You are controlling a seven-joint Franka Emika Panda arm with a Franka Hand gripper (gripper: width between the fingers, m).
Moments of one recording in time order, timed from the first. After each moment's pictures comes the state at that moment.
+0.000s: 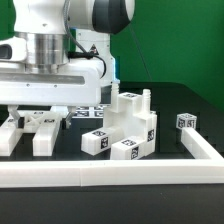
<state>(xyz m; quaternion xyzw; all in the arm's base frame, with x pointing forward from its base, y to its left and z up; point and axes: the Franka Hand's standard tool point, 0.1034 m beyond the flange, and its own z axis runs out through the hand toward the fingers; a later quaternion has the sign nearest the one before) 0.519 -0.122 0.030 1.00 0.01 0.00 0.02</state>
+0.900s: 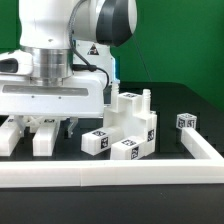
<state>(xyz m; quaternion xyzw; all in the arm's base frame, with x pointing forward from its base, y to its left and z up) 0.514 -0.116 0.013 1.00 0.02 -0.01 0.03</state>
